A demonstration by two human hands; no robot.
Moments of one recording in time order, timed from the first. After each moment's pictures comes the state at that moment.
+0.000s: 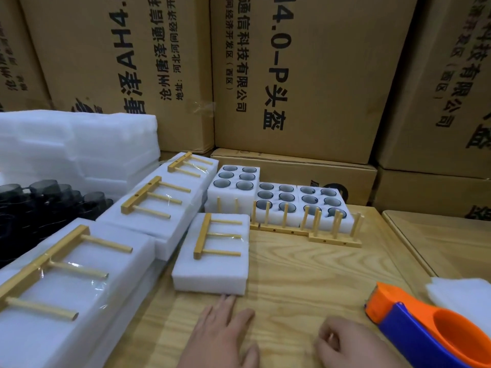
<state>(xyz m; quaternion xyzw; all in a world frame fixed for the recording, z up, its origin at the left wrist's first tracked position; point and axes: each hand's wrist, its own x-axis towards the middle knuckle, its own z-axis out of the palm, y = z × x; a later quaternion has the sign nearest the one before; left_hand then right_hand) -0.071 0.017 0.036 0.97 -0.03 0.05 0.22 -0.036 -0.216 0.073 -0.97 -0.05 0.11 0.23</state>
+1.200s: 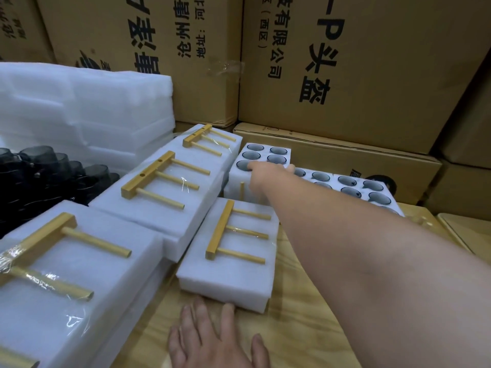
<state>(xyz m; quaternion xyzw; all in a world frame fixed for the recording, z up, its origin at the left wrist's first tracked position) -0.028 0.023 -0.016 0.94 0.26 0.12 0.20 0.248 0.030 0.150 -0.99 -0.13 0.09 0.02</state>
